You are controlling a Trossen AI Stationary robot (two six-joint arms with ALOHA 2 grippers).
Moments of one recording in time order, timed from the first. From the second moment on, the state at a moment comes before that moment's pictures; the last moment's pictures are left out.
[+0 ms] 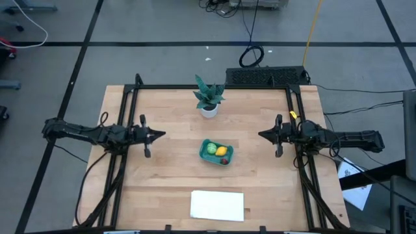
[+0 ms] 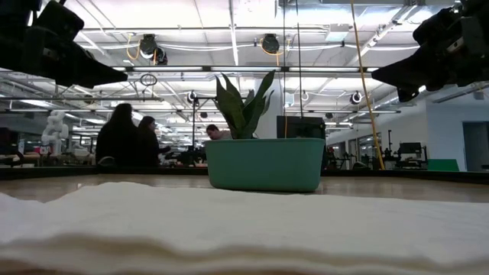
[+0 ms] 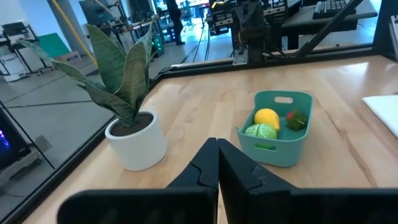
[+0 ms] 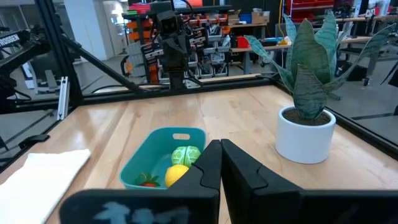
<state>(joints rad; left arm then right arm) -0.17 0.27 0.10 0.03 -0.37 0.13 -0.03 0.17 0.05 0.06 0.08 0.09</state>
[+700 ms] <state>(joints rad) -0.17 0.48 0.10 0.20 -0.26 -0.01 0.03 0.40 0.05 0.29 0.08 0.11</state>
